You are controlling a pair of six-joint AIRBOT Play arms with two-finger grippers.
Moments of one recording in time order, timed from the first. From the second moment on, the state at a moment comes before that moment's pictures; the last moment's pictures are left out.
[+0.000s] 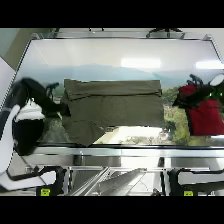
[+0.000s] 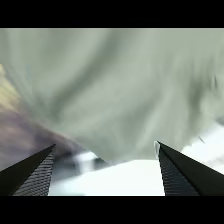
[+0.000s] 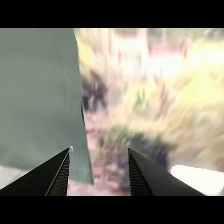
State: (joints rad) left arm 0.11 -1.38 1.08 -1.89 1.50 1.78; right arm -0.31 -1.55 1.26 -1.16 1.36 1.29
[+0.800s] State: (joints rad) left arm 0.12 -1.19 0.56 -2.10 1.01 1.82; right arm -0.36 -1.50 1.01 -1.00 1.23 1.21
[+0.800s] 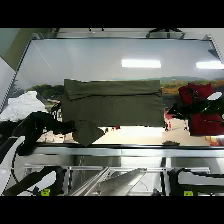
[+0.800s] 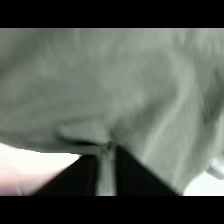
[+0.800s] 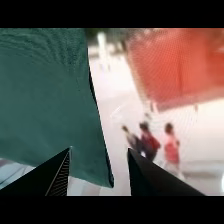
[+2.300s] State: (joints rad) left arm 0.10 -1.44 1.38 -2.06 1.04 1.89; right arm -0.18 -1.61 1.41 -0.79 1.09 1.07
